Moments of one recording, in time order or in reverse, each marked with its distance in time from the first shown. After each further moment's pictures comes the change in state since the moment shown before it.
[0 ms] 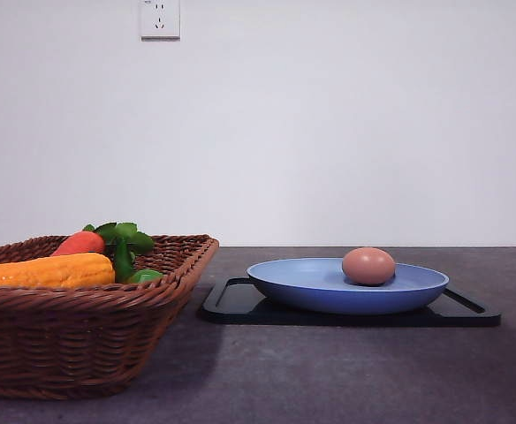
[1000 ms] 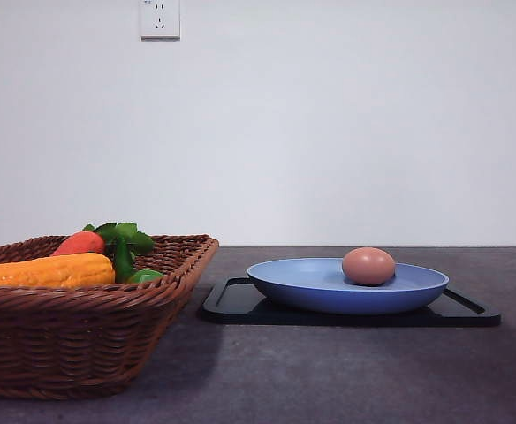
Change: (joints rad) left_arx 0.000 0.000 0.000 0.000 0.000 0.000; right_arx 0.000 0.000 0.000 0.000 0.000 0.000
